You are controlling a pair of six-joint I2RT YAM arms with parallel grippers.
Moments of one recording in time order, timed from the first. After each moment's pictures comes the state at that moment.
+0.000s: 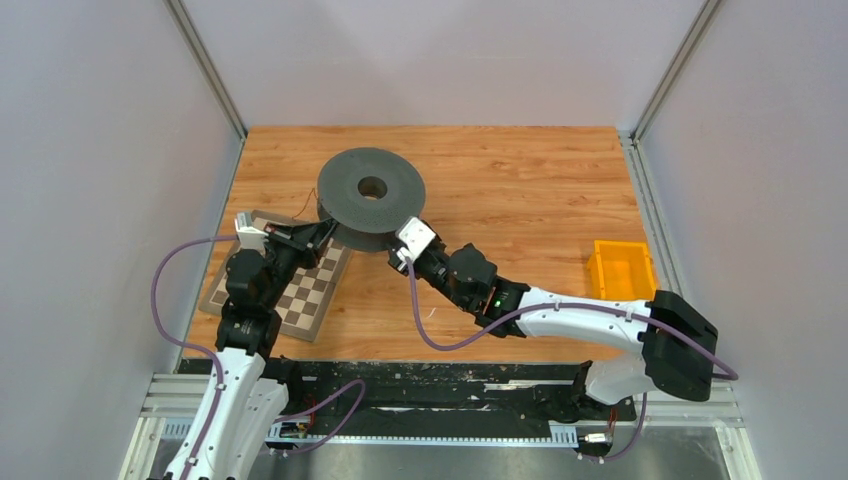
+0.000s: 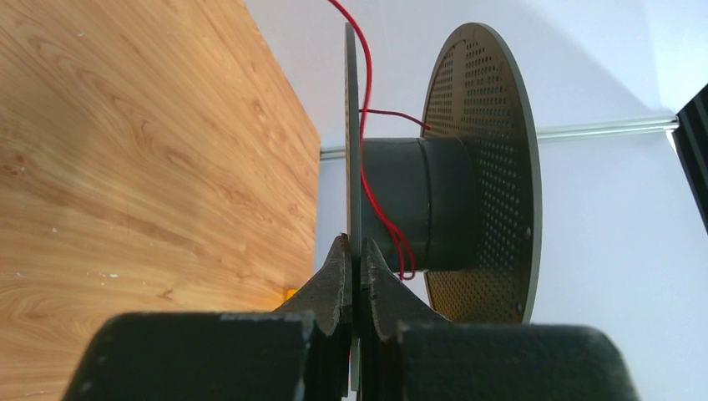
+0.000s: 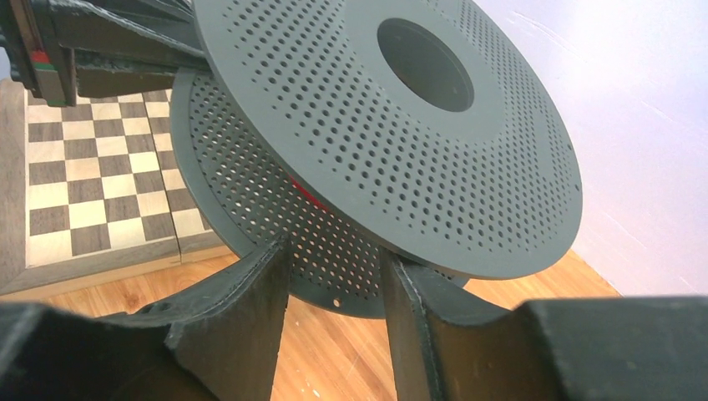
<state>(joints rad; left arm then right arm) -0.12 0.54 0.46 0.05 0.22 -1.38 1.14 1.41 0.87 0.57 0.31 -0.33</state>
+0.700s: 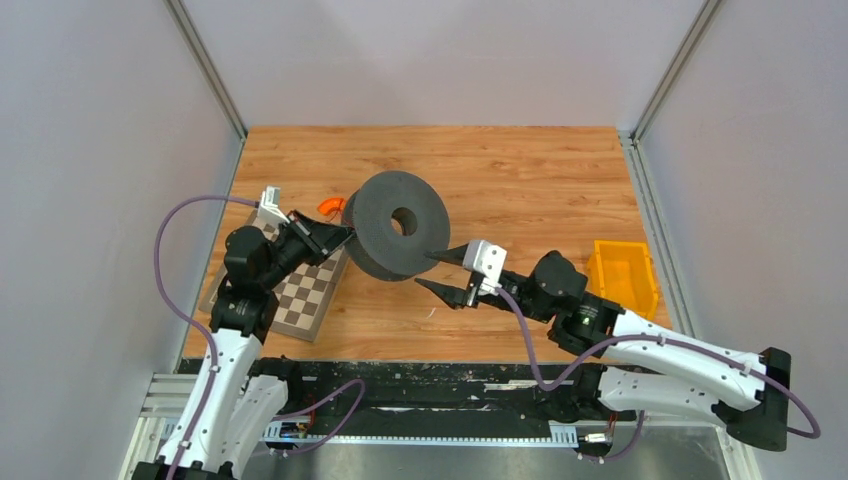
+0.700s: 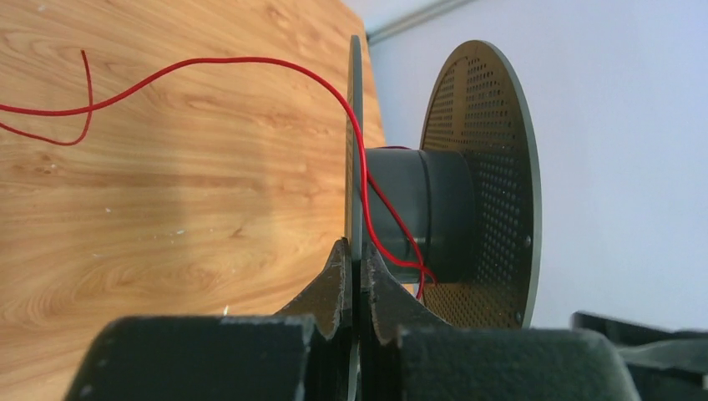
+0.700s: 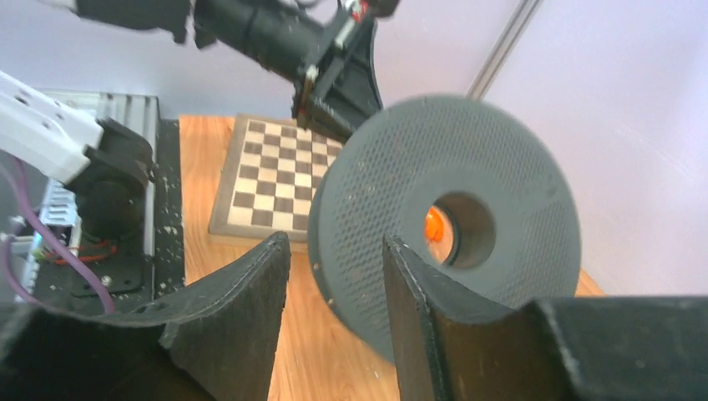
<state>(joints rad) -0.12 0.65 0.61 -0.07 0.48 -1.03 1.13 0.91 0.76 0.24 -0.10 -0.28</state>
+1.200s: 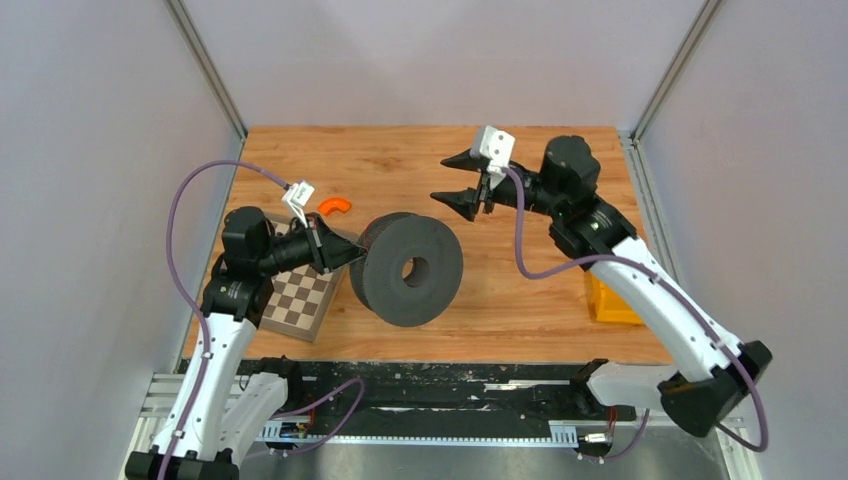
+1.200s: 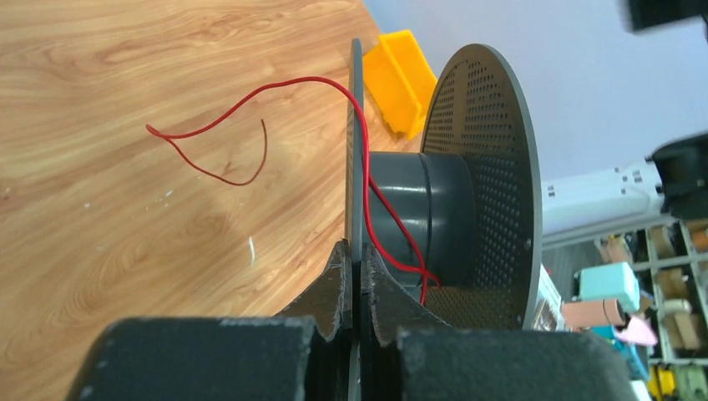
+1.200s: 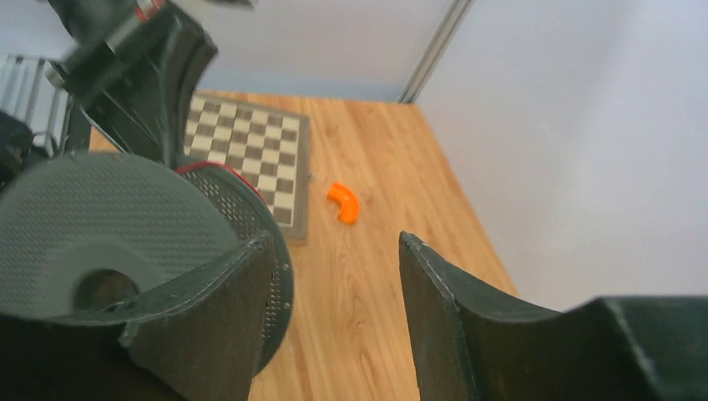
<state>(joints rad) -0.12 0.77 0.79 -0.33 0.88 -0.54 0.67 1.19 1.33 -0.11 -0.55 -0.35</state>
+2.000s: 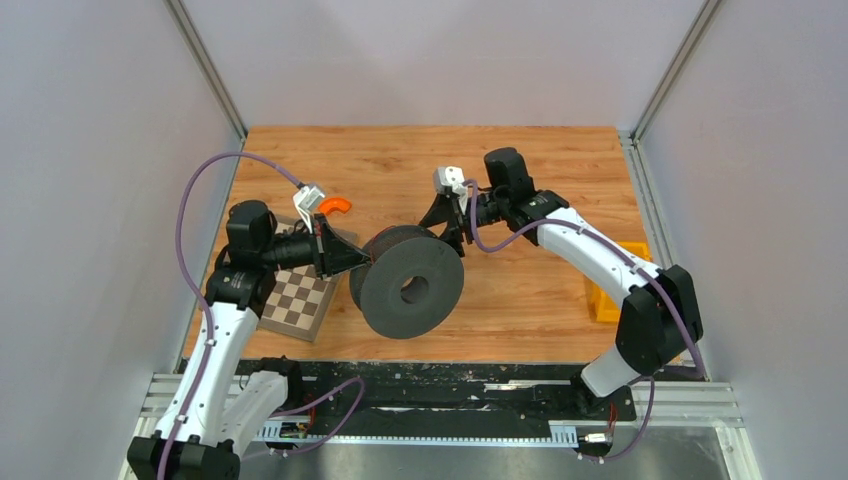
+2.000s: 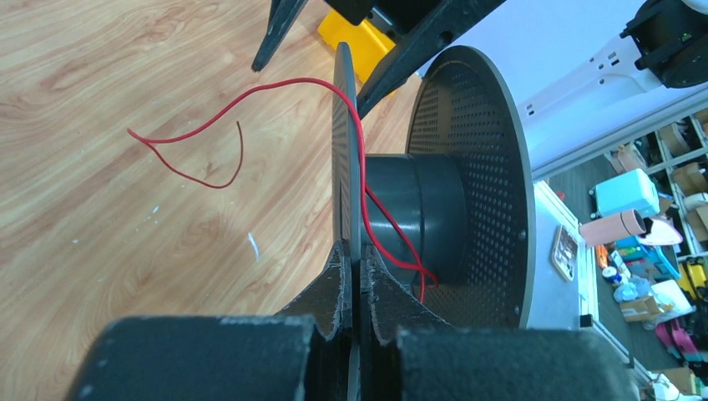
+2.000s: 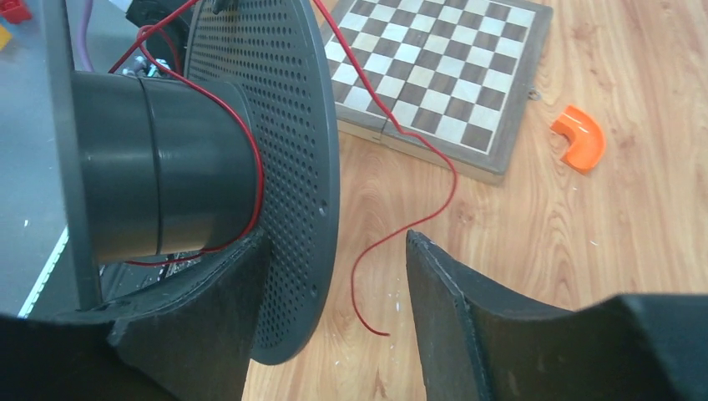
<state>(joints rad) -0.11 0.82 0.81 -0.35 1.10 -0.31 0.55 1.54 1.26 -0.26 -1.10 -0.51</state>
